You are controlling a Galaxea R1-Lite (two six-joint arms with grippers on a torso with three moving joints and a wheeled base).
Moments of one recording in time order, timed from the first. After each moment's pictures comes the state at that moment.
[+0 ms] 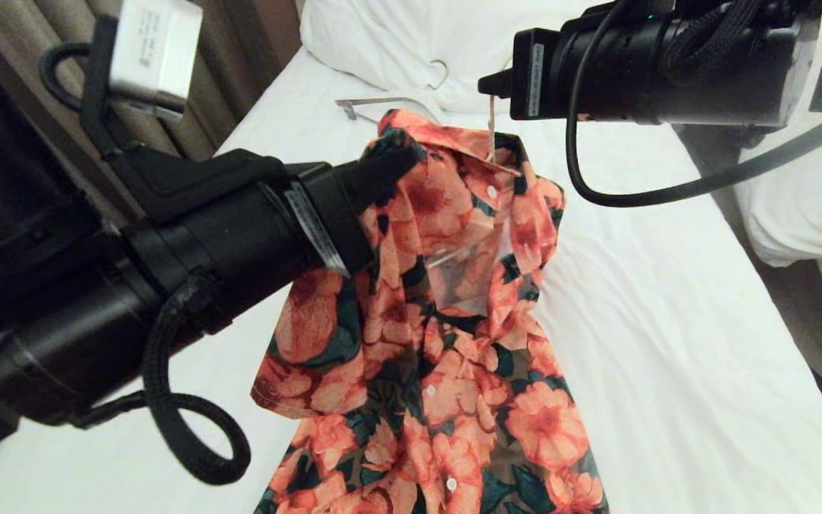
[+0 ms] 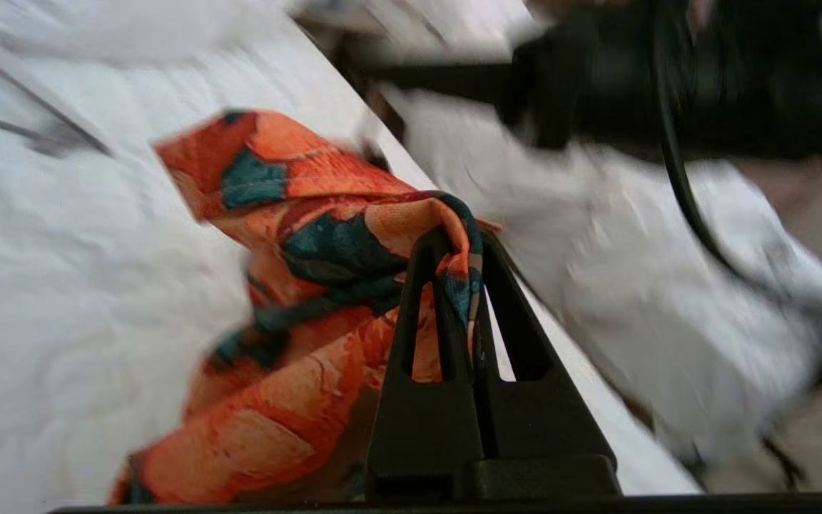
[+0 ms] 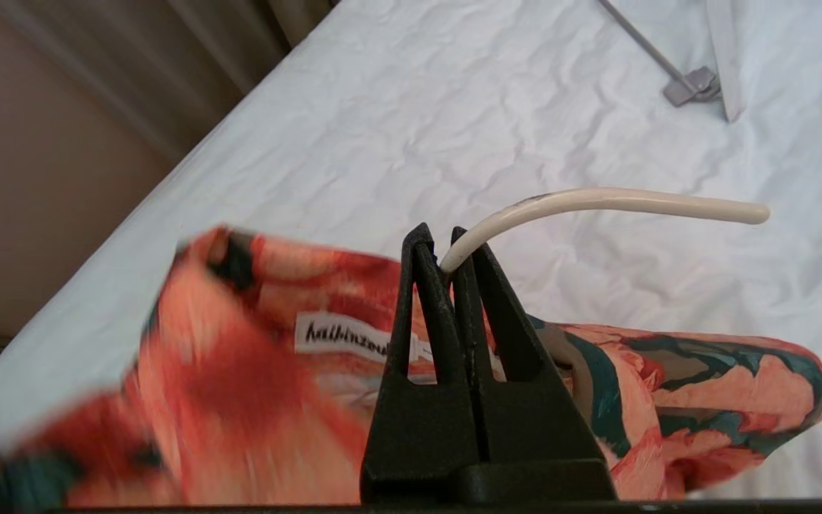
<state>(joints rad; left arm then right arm) -0.87 1.40 -0.84 -0.79 0.03 -0.12 0.67 1.83 -1.97 0.14 0.00 0.05</state>
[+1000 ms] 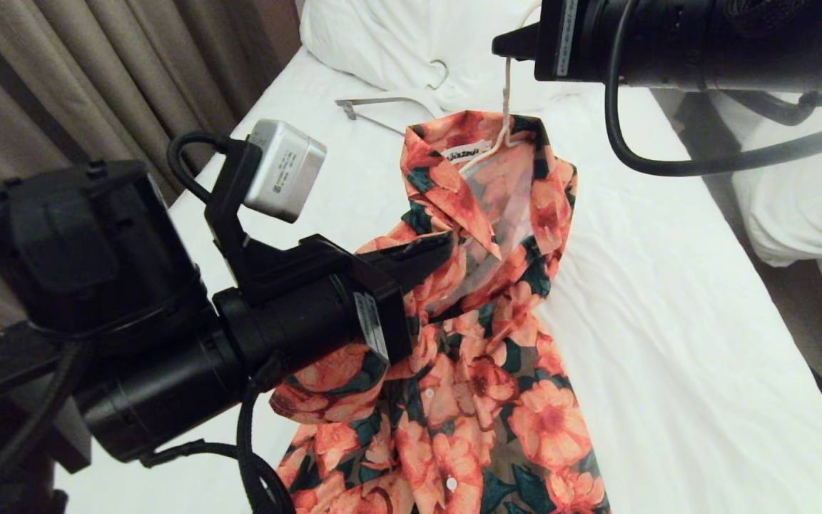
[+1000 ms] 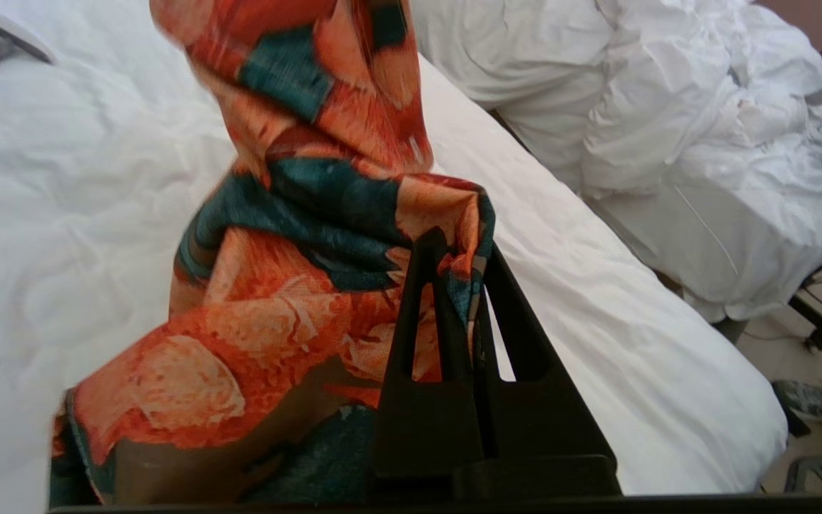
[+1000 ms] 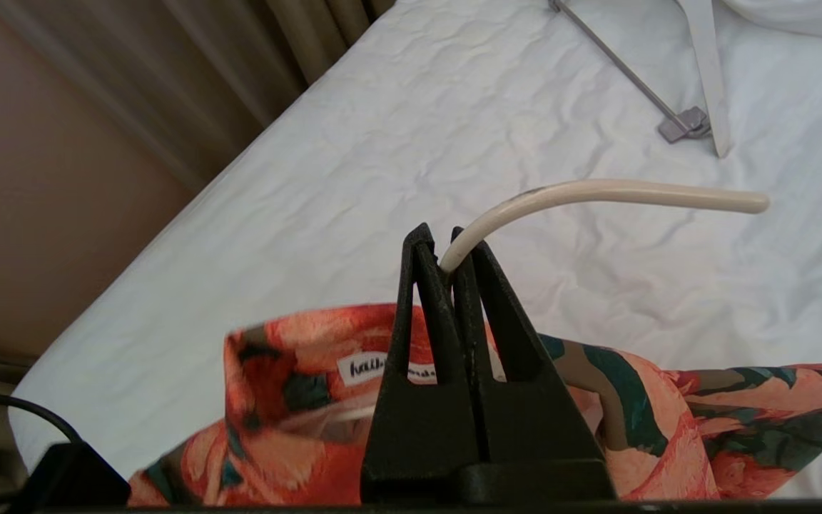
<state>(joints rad) -0.88 1.47 -0.77 -0.77 -0.01 -0.01 0.69 1.78 -1.97 0.14 0.00 0.06</state>
